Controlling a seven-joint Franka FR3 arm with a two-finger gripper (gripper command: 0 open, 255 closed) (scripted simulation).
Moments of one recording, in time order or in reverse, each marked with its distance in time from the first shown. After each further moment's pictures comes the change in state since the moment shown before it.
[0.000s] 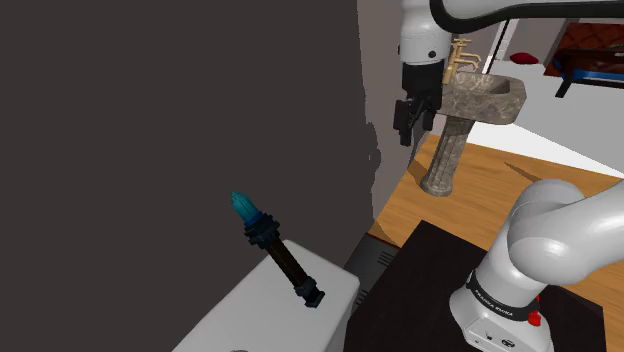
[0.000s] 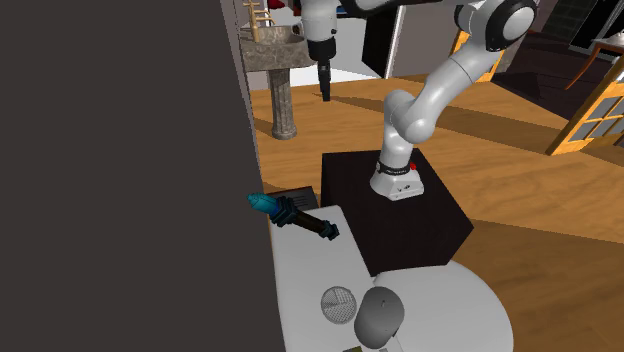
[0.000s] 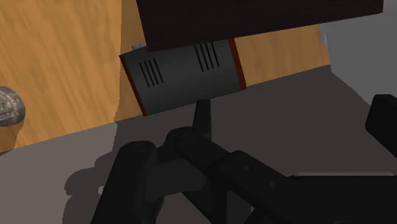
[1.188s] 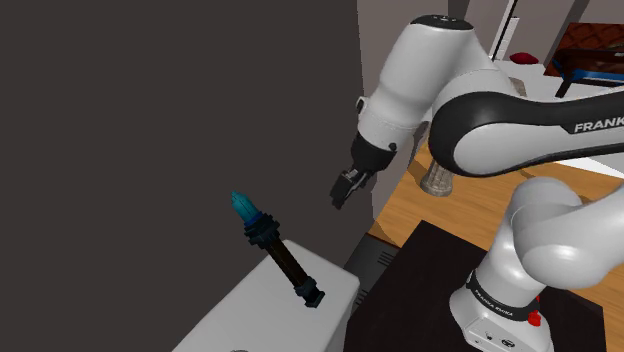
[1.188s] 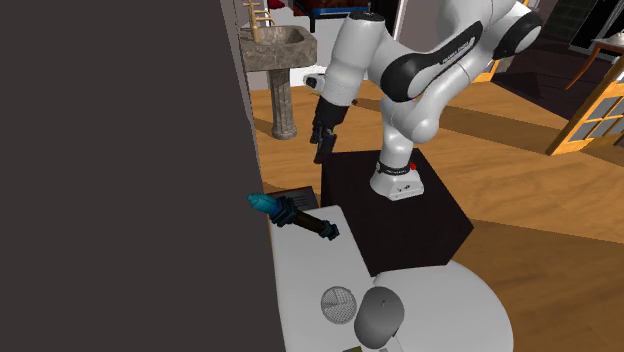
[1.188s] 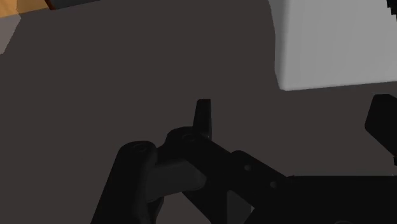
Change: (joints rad) arm 0.180 -0.083 0.310 -0.365 0.203 0.728 0.212
